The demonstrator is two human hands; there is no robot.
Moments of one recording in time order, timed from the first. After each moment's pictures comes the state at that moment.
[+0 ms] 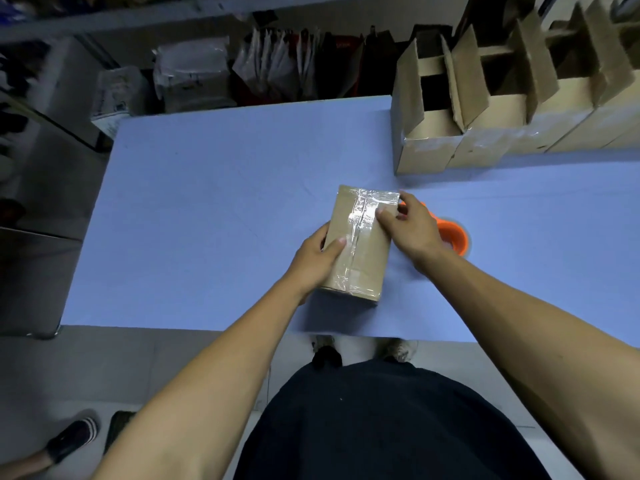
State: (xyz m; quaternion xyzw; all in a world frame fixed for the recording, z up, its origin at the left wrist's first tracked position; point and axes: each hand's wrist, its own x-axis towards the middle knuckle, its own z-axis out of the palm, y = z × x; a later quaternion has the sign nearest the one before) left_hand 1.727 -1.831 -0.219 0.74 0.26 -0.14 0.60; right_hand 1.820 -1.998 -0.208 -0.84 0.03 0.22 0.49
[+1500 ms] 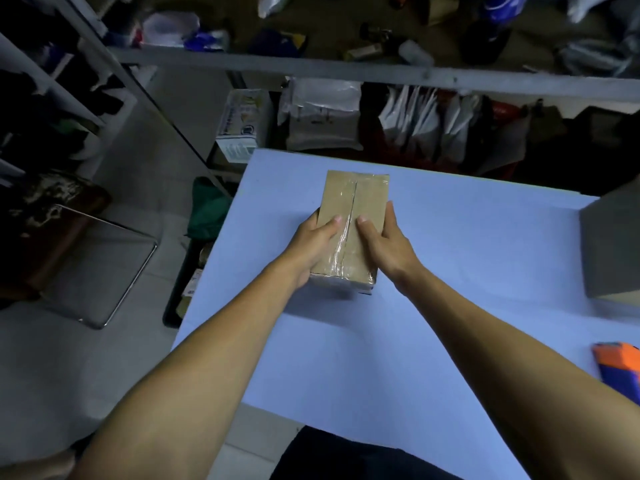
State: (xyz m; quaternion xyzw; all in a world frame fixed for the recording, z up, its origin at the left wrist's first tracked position) left_hand 1.794 -1.463 -0.187 0.61 0.36 -0.03 0.71; right_hand 1.859 -1.599 -0.195 -0.78 -0.07 0.33 0.52
